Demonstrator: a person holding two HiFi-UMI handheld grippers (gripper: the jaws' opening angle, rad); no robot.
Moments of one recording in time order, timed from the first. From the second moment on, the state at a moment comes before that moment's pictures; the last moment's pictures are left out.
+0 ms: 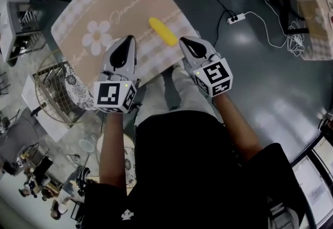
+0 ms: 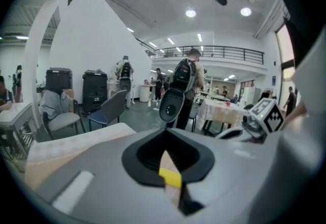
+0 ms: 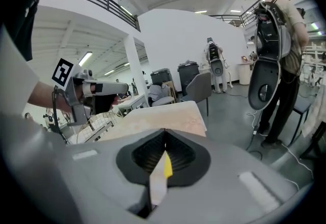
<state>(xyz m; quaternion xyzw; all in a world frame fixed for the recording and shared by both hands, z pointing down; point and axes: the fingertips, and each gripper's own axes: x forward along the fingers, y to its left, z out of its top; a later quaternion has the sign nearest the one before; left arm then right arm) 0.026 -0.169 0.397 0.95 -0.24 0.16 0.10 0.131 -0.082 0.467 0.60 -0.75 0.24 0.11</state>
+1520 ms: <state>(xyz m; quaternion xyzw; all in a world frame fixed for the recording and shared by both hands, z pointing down) 0.078 -0.176 0.628 0.82 0.31 0.44 -0.21 0.106 -0.093 0.614 0.63 -0.66 0.35 0.21</state>
